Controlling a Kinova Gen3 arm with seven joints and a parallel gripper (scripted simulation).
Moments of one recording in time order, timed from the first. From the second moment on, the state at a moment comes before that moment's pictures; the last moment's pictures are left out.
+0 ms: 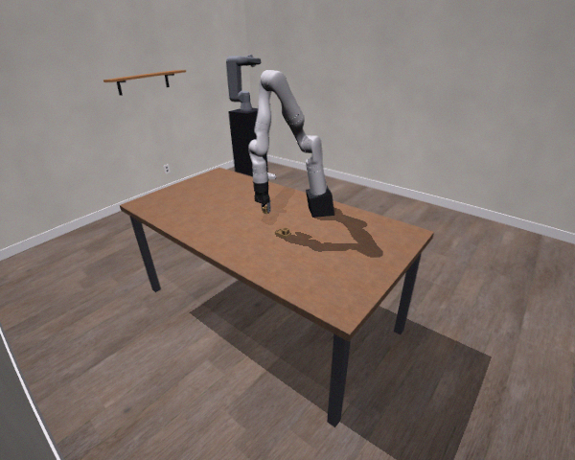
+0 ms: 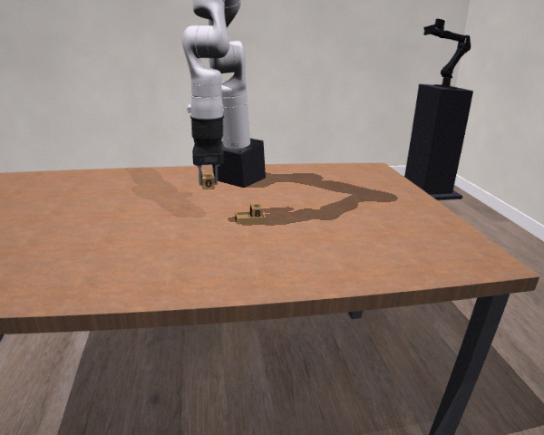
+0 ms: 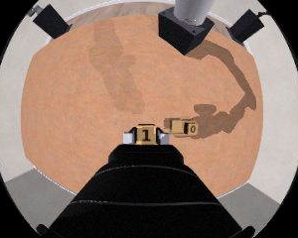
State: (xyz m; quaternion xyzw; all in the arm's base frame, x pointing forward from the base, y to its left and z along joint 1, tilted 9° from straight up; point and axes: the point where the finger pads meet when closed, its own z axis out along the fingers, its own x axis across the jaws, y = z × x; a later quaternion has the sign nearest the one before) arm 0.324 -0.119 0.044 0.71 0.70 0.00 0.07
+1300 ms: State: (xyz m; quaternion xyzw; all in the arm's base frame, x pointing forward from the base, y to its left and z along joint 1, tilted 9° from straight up) arm 0.330 -0.118 0.037 0.71 0.70 0.00 0.08
